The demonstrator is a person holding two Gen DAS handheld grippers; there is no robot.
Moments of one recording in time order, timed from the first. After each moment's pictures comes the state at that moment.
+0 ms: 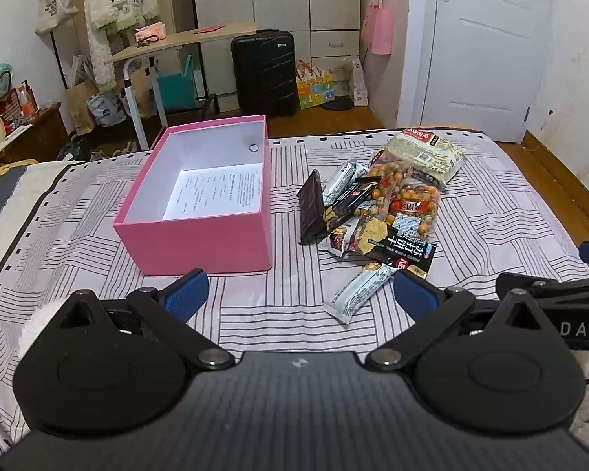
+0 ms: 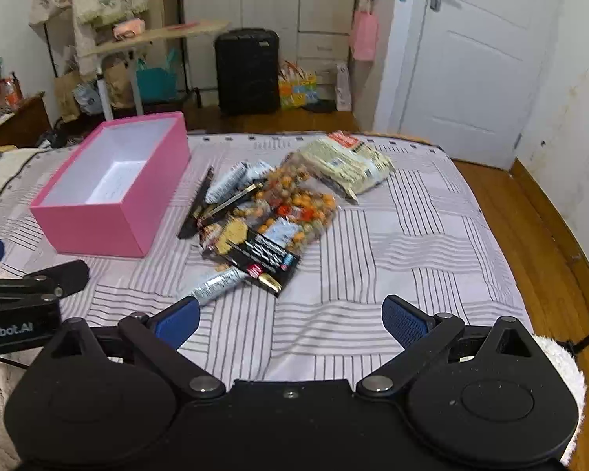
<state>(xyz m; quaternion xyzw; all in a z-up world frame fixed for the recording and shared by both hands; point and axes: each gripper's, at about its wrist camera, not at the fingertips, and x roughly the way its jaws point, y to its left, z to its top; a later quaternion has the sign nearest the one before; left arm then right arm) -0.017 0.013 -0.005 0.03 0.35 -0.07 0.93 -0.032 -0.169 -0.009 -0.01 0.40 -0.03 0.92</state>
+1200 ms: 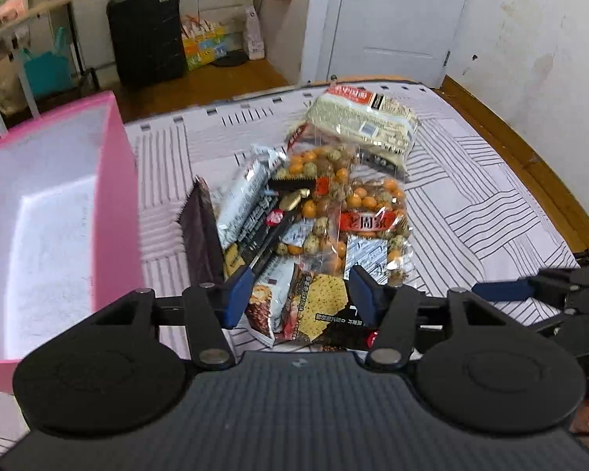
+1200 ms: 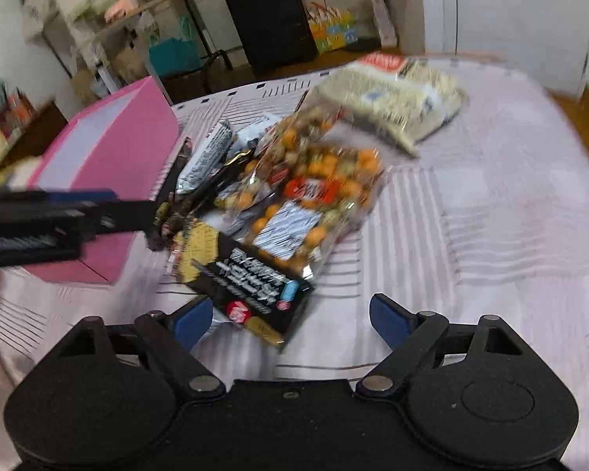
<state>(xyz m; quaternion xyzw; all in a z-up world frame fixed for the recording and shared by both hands) 0.182 -0.048 -0.099 0.04 0.43 -0.25 0.87 0.111 -0.234 -0.135 0.14 0.47 0.06 0.87</state>
